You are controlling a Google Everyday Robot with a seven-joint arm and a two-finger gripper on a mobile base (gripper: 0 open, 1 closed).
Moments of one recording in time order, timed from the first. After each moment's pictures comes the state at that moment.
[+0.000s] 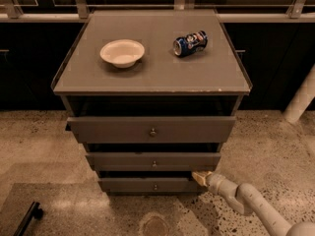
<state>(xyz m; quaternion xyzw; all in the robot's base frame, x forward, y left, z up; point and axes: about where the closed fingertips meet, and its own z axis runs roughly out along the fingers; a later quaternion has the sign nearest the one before) 0.643 -0.223 0.262 -0.19 0.79 0.30 0.50</state>
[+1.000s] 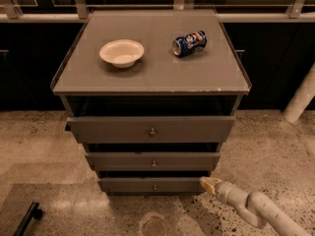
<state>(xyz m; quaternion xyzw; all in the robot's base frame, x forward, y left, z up) 0.593 -0.256 0.275 -0.16 0.82 0.28 0.47</state>
